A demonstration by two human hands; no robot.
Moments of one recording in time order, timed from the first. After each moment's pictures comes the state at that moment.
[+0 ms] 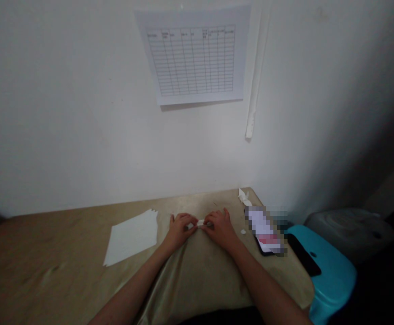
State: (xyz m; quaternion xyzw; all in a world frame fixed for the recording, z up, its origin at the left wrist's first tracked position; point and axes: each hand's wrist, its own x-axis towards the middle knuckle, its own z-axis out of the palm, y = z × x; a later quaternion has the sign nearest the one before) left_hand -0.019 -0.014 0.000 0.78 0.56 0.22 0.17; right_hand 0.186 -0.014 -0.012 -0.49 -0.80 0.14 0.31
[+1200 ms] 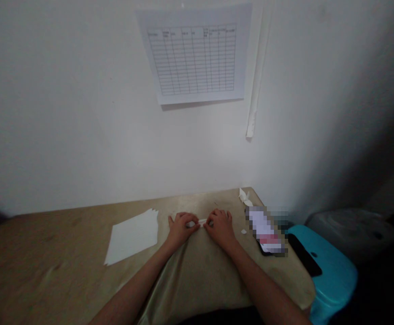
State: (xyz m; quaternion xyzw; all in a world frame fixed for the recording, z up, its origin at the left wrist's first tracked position) left_hand -0.011 -0.010 -0.003 0.74 0.60 0.24 0.16; right_hand 0.175 -0.011 -0.016 -0.59 -0.75 0.10 0.28
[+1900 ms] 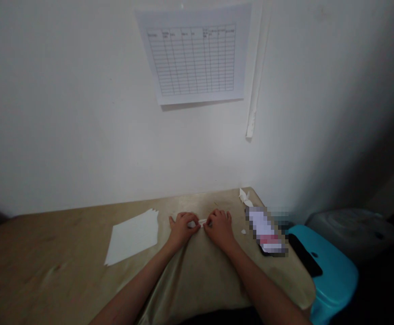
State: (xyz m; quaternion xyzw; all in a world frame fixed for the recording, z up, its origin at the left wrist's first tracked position) left_hand -0.007 -0.010 -0.007 0.74 0.61 0.23 0.15; right_hand 0.169 -0.012 -0.018 -0.60 -0.74 0.07 0.29
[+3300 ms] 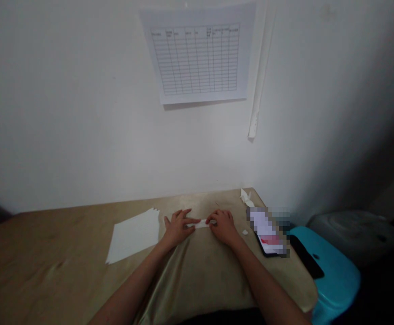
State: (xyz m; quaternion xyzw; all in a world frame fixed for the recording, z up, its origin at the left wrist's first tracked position) left_hand -0.028 -0.008 -0.003 0.76 0.63 0.13 0.13; right_hand 0.190 -0.001 -0.014 -0.56 -0.77 0.19 0.24
